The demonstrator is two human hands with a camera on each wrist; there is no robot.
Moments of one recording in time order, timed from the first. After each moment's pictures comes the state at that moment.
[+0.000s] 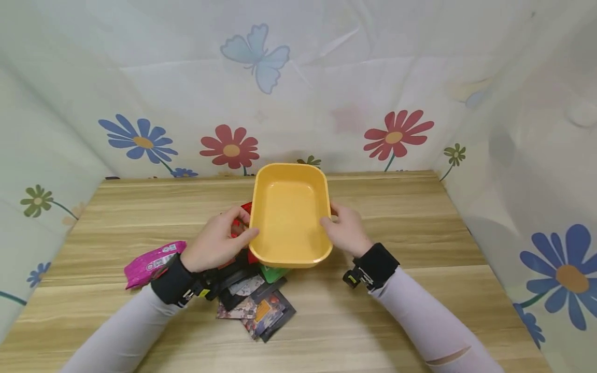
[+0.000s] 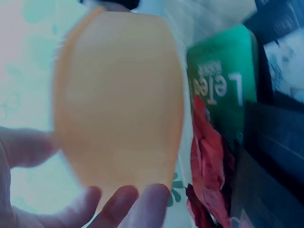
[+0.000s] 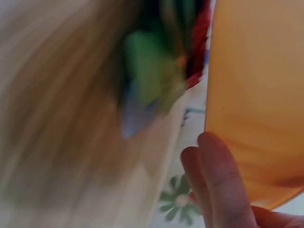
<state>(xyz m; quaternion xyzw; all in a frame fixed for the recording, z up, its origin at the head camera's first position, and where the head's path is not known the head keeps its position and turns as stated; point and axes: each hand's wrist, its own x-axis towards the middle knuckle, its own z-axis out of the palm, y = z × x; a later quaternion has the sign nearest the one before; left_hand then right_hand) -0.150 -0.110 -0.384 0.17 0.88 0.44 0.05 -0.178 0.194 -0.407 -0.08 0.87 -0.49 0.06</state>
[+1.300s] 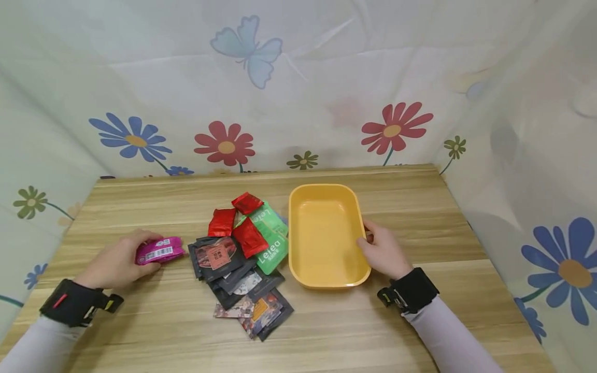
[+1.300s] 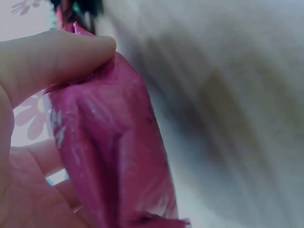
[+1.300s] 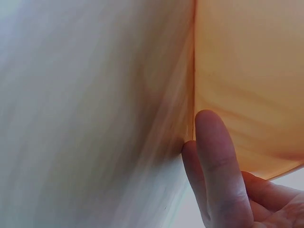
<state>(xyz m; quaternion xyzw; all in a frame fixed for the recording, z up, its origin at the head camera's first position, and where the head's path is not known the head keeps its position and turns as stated) -0.135 -0.296 -0.432 0.16 0.97 0.18 0.04 -0.144 0.272 -0.440 -0.07 0.92 -0.39 0.03</state>
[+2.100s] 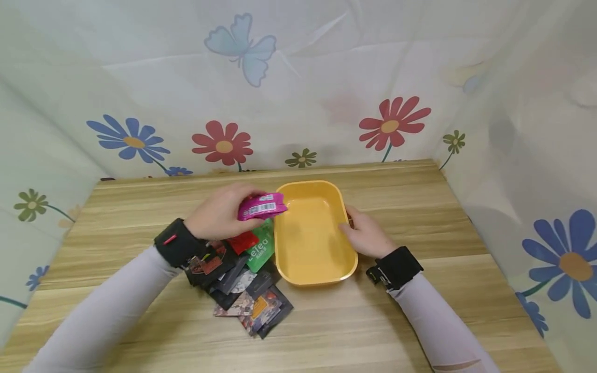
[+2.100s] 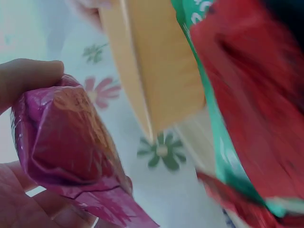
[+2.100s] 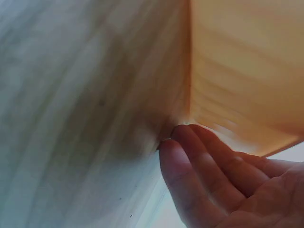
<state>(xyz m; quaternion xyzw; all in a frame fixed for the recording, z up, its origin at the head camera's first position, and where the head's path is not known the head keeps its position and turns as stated) -0.199 -0.093 -0.364 0.31 0.93 0.21 0.00 -0.175 0.253 -0.435 -0.14 0.91 -0.38 0.08</state>
